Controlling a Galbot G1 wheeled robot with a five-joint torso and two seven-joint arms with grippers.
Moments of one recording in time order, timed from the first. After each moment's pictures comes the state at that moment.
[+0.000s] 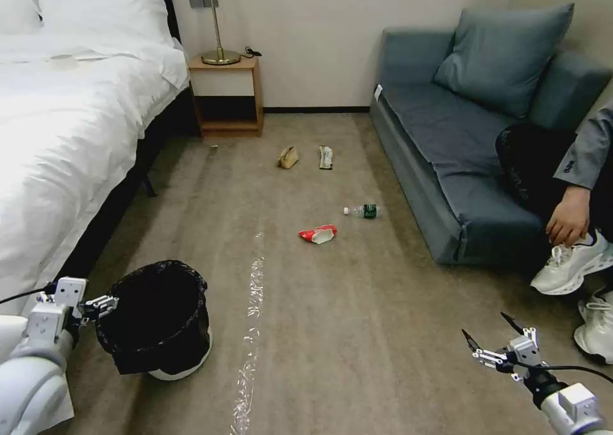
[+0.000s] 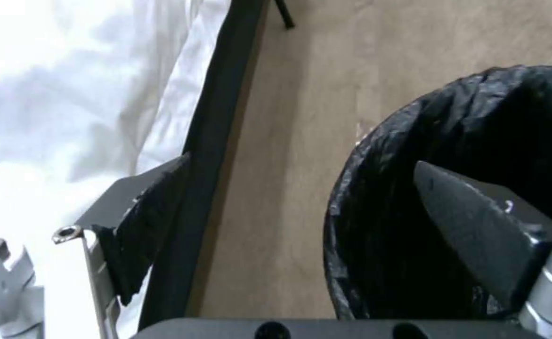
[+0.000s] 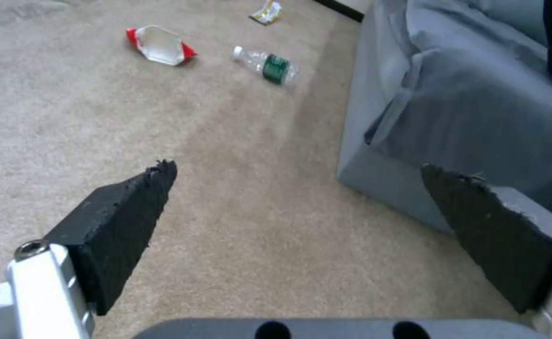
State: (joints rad) left arm 1.63 -0.77 -0.85 -2.04 -0.60 0.61 -0.34; right arm -1.76 0.98 0.82 1.71 0.26 0.25 -0.25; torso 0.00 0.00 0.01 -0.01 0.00
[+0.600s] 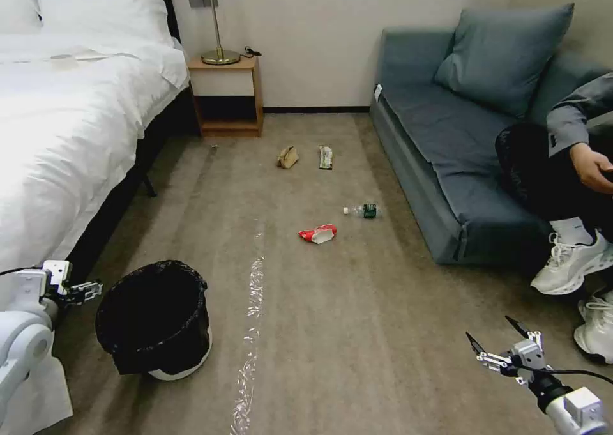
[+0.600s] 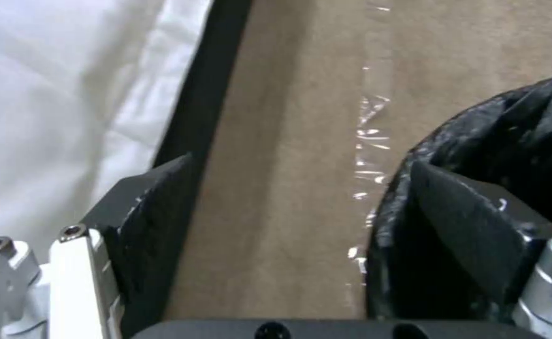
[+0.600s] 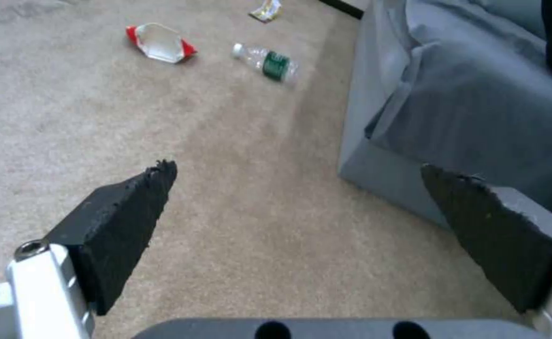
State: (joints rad) left arm 1.42 -0.69 -0.78 -1.82 -0.79 0.68 -0.29; right arm -1.76 0.99 0.82 1.70 0.26 0.25 -0.26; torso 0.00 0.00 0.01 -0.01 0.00
